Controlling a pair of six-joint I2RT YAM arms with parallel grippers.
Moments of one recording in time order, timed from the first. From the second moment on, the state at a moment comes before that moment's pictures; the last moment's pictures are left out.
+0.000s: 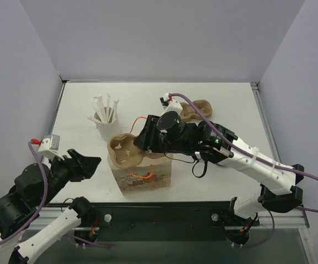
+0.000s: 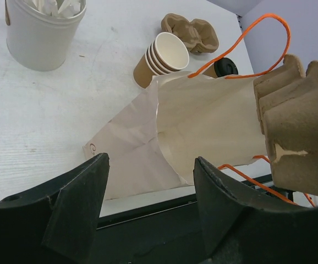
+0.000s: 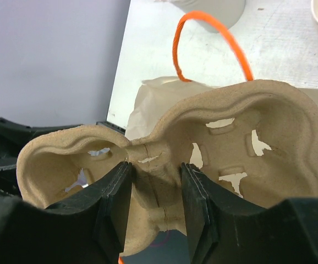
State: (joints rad) left arm -0.71 0.40 1.10 -1.02 -0.28 -0.72; right arm 1.20 1.46 1.78 -0.91 0.30 1.00
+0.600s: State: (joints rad) left arm -0.71 0.37 1.07 -0.99 -0.26 -0.74; right arm 1.21 1.45 1.70 -0.95 0.44 1.09
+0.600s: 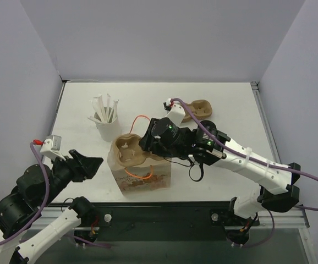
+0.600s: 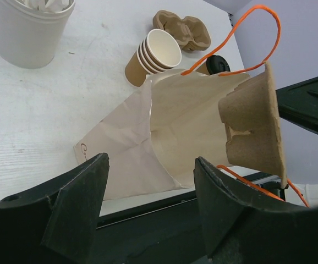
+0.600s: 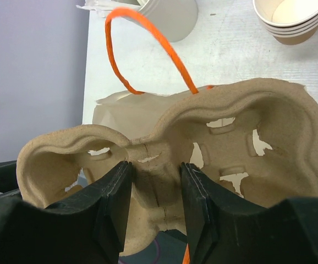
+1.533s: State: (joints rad) left arm -0.71 0.40 1.09 -1.04 -0.29 -0.71; right arm 1.24 1.58 1.74 -1.00 0.49 1.04
